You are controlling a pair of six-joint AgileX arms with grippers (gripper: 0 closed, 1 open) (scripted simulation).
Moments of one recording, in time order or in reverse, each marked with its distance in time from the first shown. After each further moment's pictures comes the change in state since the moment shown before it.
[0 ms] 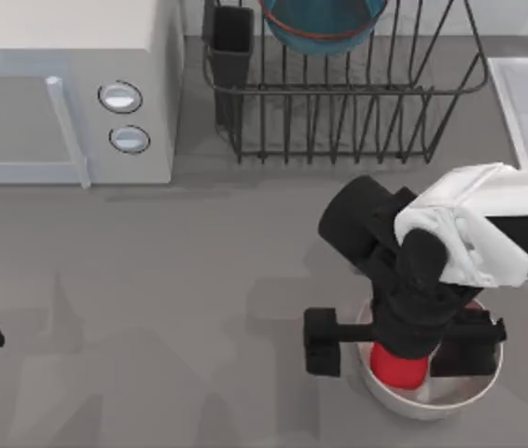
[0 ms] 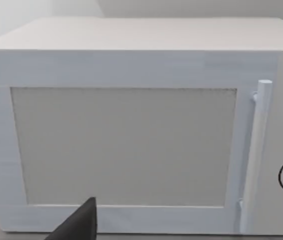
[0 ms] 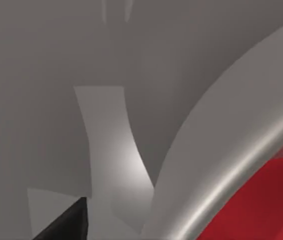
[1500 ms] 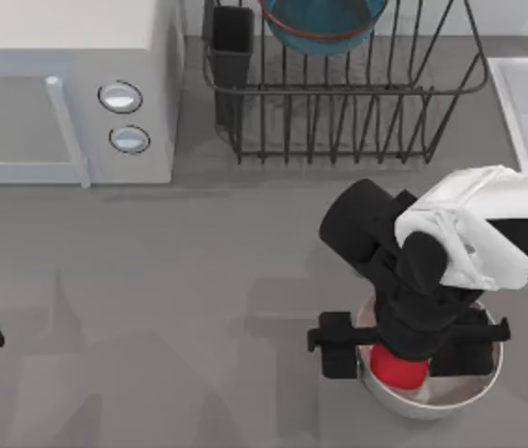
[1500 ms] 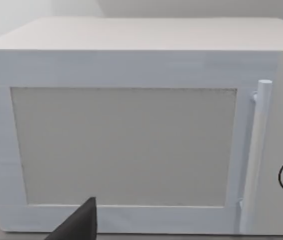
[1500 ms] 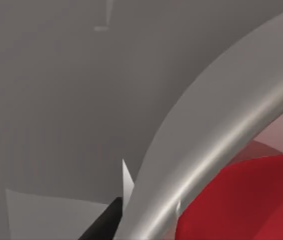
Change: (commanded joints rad) left arm 0.000 0.000 0.000 0.000 0.000 0.000; right arm 0.001 0.007 -0.007 0.007 0.000 0.000
